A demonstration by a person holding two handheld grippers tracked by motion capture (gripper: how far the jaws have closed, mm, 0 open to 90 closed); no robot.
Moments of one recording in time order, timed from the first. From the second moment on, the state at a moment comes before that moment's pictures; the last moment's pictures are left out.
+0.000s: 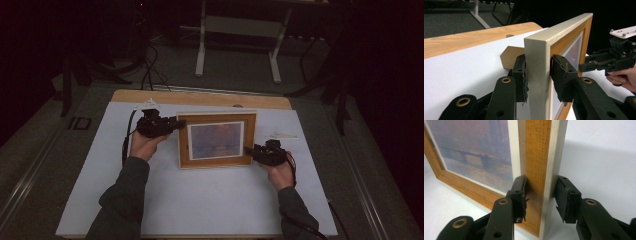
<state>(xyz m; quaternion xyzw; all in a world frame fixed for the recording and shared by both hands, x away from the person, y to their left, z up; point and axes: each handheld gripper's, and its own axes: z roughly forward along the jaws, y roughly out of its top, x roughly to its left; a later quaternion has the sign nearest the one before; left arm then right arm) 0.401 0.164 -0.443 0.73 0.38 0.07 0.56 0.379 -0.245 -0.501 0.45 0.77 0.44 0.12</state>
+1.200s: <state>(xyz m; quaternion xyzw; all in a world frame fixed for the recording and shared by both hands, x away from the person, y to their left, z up) 0.405 0.167 -0.444 0.72 0.39 0.06 0.57 0.366 -0.244 -0.504 0.44 0.77 0.46 0.11</state>
